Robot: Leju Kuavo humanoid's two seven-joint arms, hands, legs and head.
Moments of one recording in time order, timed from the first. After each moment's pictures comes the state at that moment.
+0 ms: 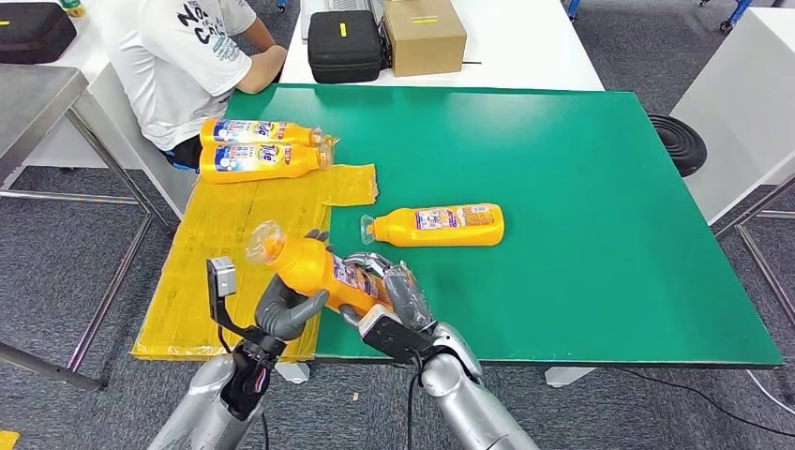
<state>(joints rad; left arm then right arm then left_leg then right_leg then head) -0.25 -0.09 -0.37 -1.09 0.46 -0.40 -0.29 -0.31 0.25 0.41 -0.94 0.55 -0.13 -0.66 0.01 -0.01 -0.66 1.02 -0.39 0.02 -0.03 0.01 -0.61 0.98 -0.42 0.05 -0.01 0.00</state>
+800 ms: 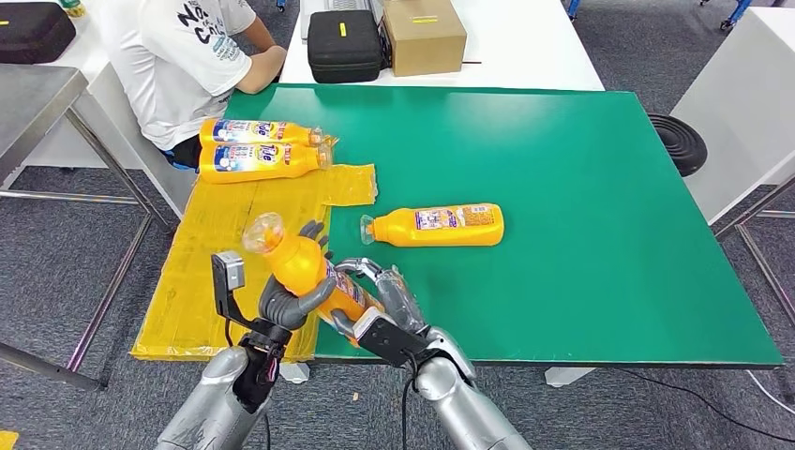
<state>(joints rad) -0.29 -0.11 -0.39 -1.03 0.43 -0.25 -0.38 -0.30 0.26 0.43 -0.94 0.52 -0.09 -0.65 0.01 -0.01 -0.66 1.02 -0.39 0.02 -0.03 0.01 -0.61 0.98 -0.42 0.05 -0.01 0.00</state>
